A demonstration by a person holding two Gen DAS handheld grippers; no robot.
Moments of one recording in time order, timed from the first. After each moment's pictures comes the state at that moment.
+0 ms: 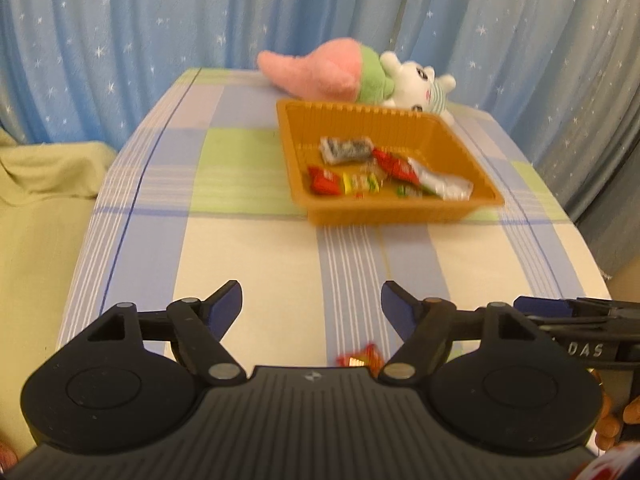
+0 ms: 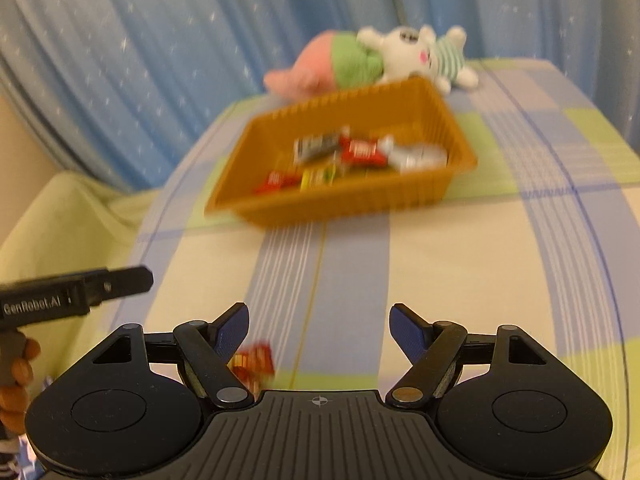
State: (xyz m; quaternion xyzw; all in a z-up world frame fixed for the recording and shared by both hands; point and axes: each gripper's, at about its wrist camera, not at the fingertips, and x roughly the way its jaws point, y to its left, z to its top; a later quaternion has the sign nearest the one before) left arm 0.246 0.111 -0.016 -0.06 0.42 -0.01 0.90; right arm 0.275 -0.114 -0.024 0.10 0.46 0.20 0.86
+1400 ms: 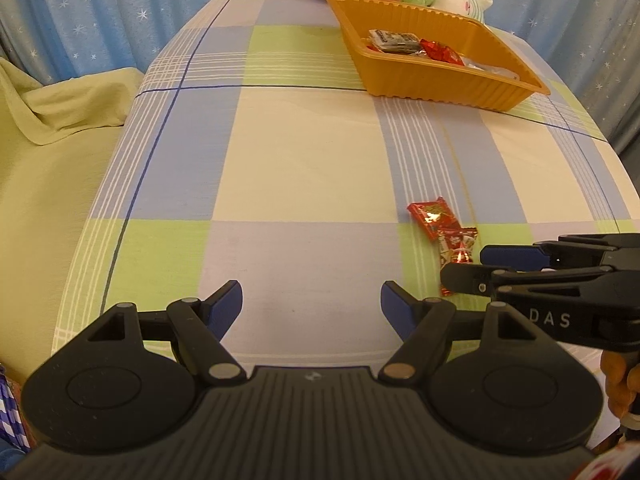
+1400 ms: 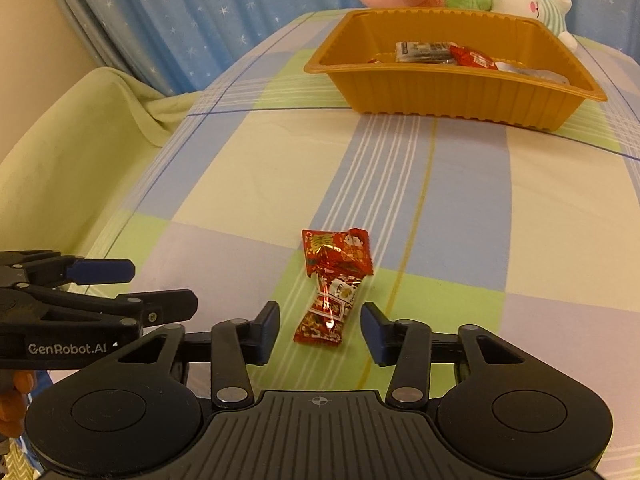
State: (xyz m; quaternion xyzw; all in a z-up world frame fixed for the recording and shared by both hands) left arm 0.186 0.134 -0.078 -0.04 0.50 0.02 0.86; right arm 0.237 -0.029 -0.080 0.02 0.50 0.27 0.82
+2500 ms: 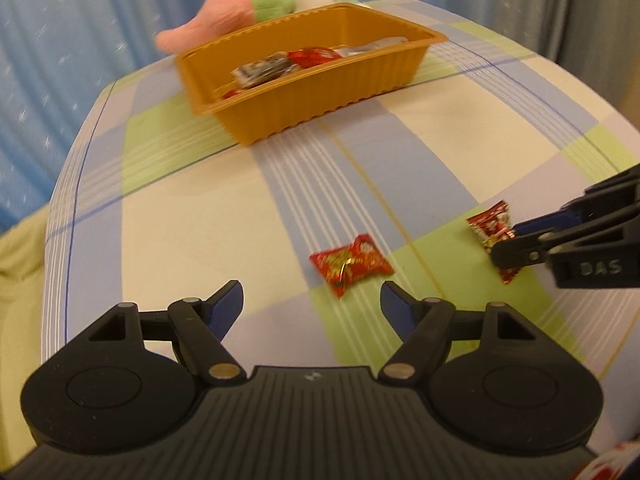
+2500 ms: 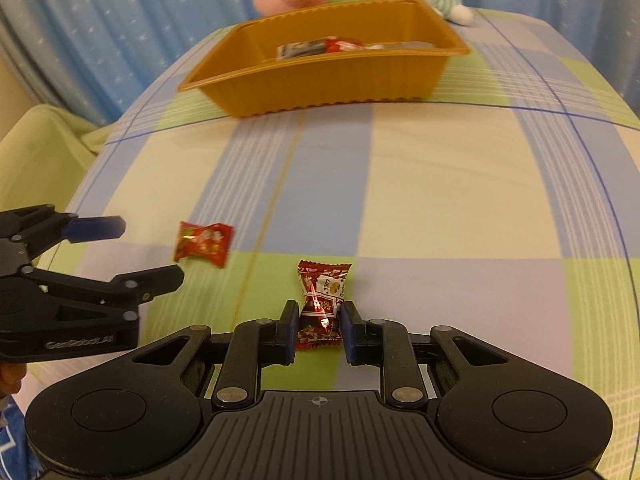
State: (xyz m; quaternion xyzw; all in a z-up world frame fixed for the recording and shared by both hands) left arm 0.233 0.052 -0.101 0.14 0.44 -0.11 0.88; right arm 0.235 -0.109 -0.081 0.04 0.51 0.17 0.85
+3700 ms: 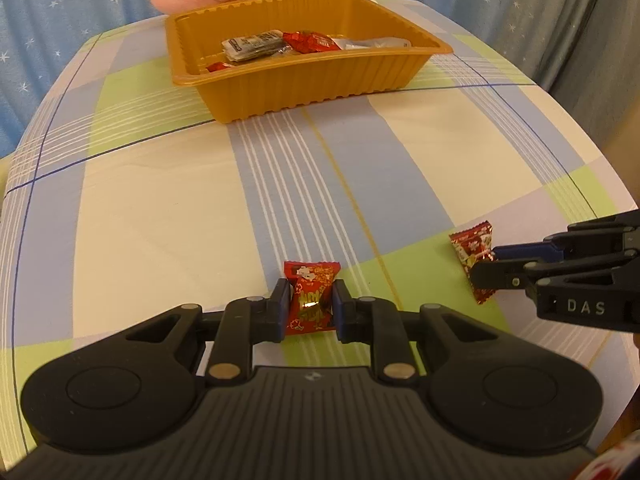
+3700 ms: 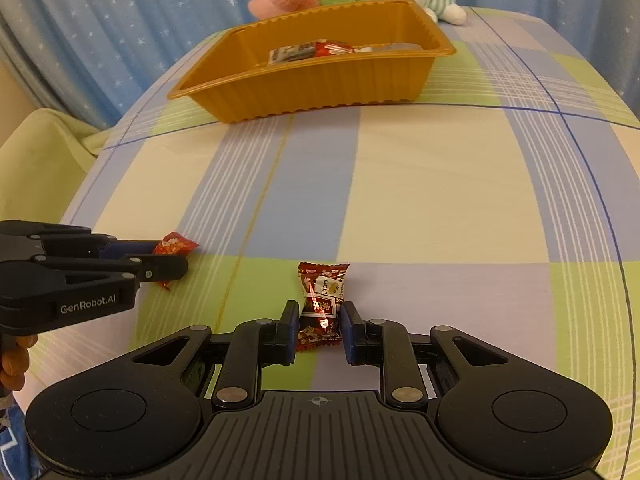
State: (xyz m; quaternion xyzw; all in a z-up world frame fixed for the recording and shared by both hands) left arm 0.246 0.059 -0.101 0.03 0.48 -0.12 0.87; right arm 0.239 -0.121 -0.081 0.05 0.51 0.18 0.84
